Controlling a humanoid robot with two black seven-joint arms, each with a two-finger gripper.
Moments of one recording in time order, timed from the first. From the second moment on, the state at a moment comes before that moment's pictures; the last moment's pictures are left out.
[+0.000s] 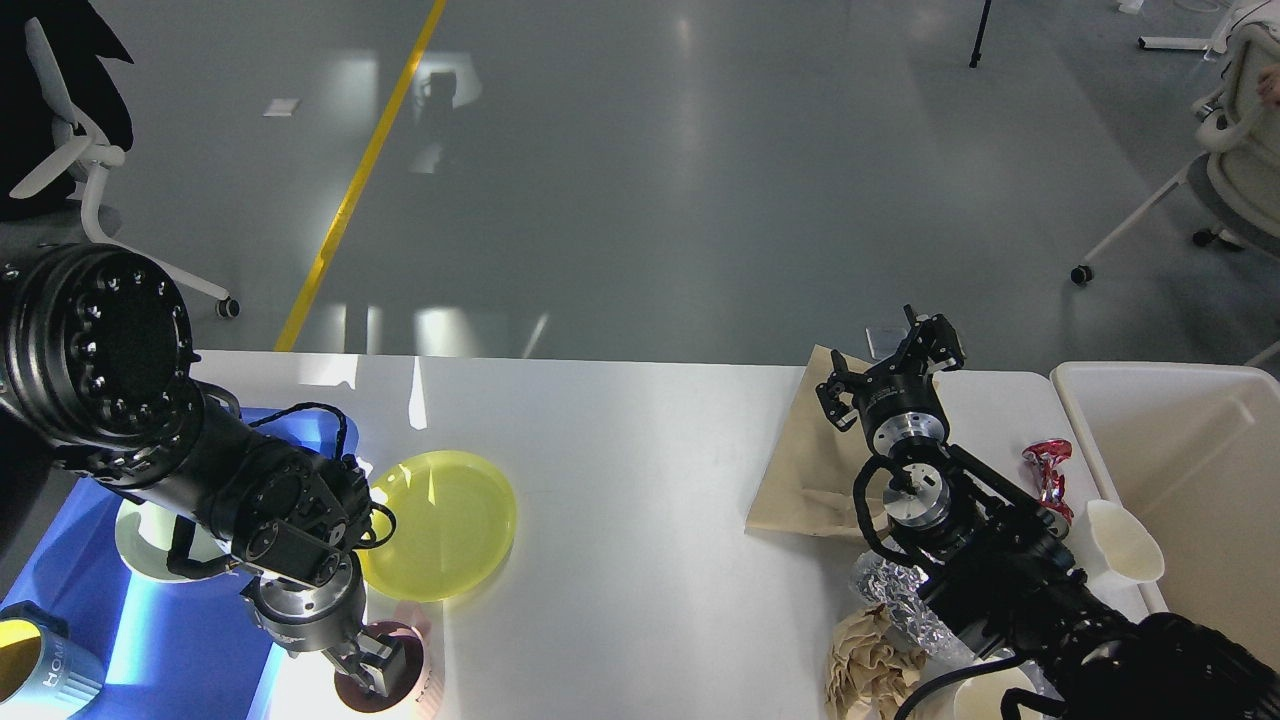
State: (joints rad) left arm -1.61 0.06 1.36 -1.39 0.36 -0.38 0.03; right arm 0.66 0.05 0.96 0.42 -0.05 0.08 0.39
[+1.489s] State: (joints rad) left arm -1.54 0.04 1.38 -1.38 0.35 -0.26 0.02; right arm 0.66 0.05 0.96 0.42 -0.05 0.08 0.39
